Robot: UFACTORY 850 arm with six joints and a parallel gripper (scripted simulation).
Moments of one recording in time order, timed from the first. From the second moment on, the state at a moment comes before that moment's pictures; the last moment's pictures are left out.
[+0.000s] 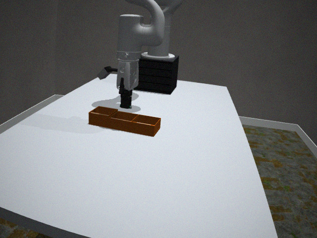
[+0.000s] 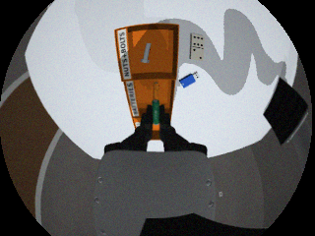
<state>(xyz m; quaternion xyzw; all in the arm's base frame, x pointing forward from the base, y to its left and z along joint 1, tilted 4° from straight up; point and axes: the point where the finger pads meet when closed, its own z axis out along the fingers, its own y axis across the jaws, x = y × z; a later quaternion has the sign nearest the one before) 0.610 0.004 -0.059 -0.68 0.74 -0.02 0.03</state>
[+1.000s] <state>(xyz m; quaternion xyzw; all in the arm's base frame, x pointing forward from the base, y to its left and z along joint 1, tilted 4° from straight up) 0.615 0.001 -0.083 -0.68 0.74 -0.02 0.02</state>
